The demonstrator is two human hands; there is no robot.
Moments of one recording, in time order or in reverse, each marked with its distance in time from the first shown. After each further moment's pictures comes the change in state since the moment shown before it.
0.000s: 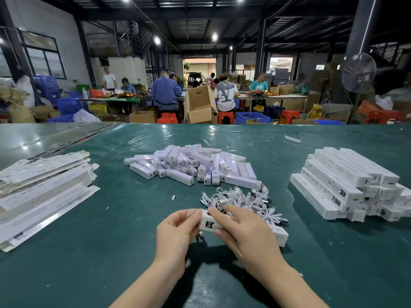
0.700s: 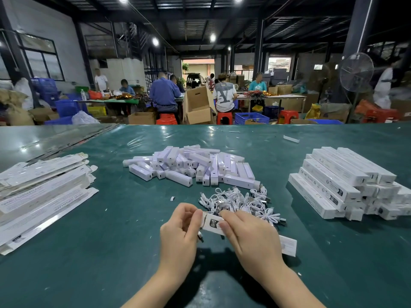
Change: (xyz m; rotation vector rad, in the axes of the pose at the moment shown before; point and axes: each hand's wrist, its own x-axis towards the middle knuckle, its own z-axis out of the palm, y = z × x) left_hand -0.006 -0.008 -0.003 0.478 -0.029 0.553; right_hand 0.002 -0.007 -0.006 -0.128 0.087 0.120
